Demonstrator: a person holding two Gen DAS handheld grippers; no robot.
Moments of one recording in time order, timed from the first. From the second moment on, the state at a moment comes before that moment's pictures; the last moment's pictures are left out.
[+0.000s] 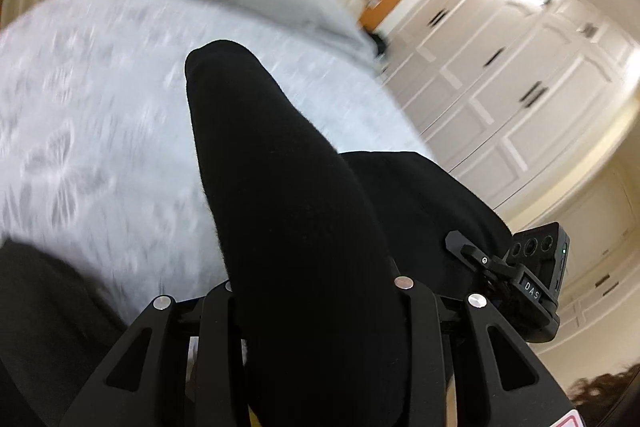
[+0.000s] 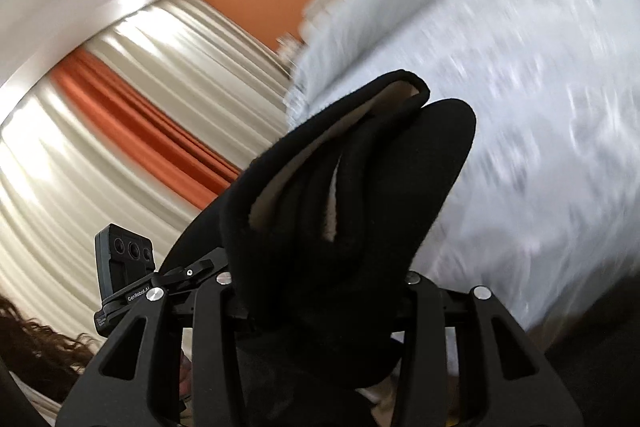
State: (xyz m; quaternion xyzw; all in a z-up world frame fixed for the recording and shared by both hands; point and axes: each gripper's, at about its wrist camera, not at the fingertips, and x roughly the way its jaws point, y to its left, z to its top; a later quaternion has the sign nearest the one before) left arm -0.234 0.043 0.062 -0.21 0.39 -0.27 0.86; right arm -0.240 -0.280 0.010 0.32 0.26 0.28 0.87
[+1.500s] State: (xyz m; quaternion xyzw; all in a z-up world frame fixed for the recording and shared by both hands) left arm 0.269 -0.003 0.015 -0.15 0.24 -0.17 0.95; right arm 0.277 -0.308 -0.039 0.31 0.21 0.27 0.89
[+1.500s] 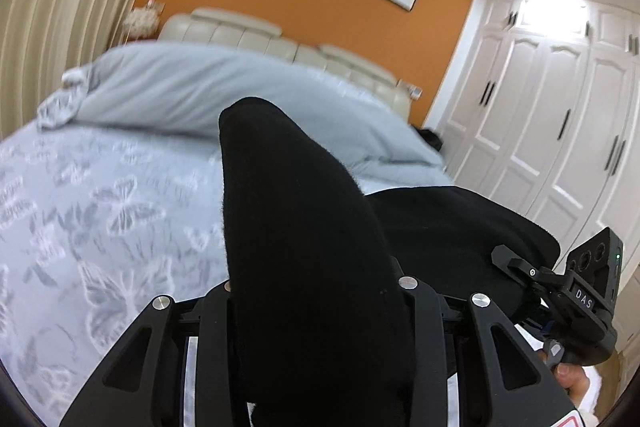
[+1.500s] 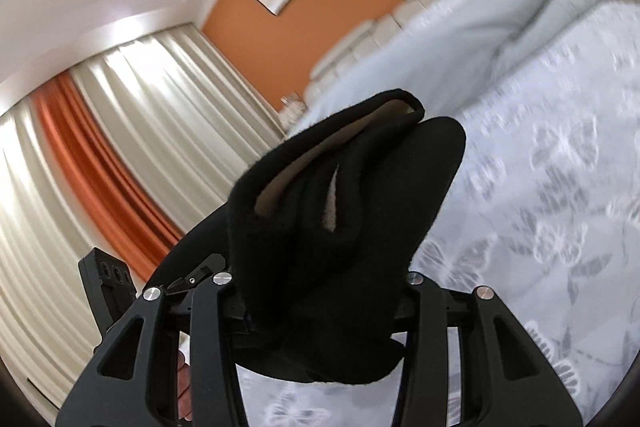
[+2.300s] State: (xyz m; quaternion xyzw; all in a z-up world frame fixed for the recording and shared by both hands) left arm 0.288 -0.009 -0.106 -0.10 0.32 -0.13 0.93; right arm 0.291 -0.309 -0.148 0.32 0.29 0.24 0.87
